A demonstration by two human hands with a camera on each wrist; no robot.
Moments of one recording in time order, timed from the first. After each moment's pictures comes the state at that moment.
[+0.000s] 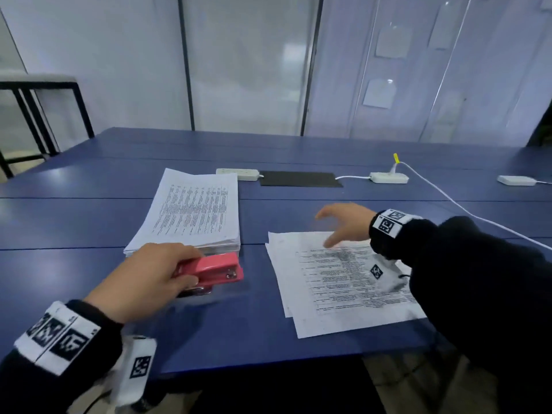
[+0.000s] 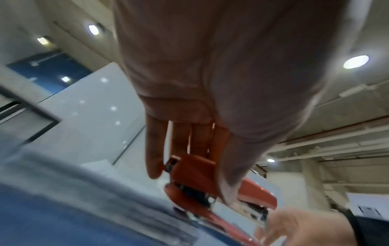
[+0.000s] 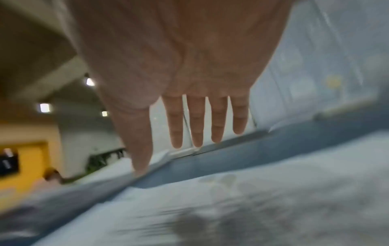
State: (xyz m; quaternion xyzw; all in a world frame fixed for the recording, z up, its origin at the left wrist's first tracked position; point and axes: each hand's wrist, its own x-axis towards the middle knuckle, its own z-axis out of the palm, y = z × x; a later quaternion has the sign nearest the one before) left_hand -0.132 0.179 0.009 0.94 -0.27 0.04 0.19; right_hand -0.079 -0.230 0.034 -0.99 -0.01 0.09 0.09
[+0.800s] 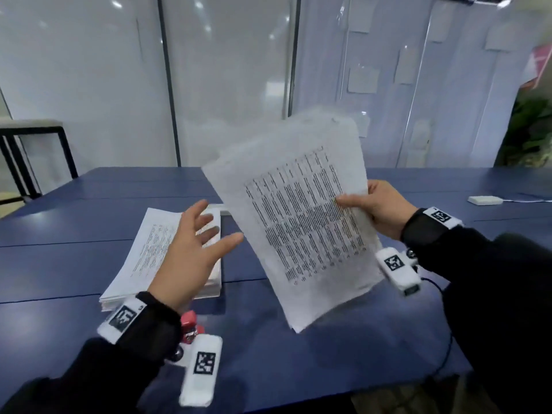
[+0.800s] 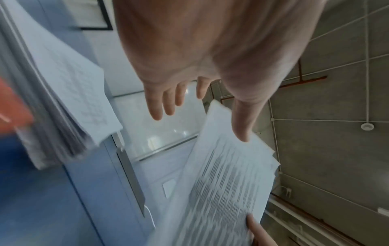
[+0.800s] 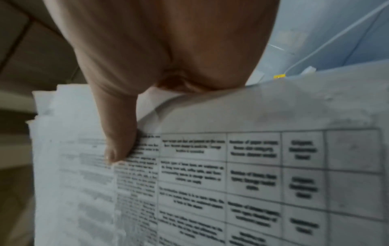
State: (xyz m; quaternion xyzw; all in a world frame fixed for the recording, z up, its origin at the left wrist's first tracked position) left_hand -0.117 0.075 0.058 0.70 -0.16 0.05 0.69; right_hand -0.120 -0.272 0.116 -0.74 -0.05 -0.12 0.66
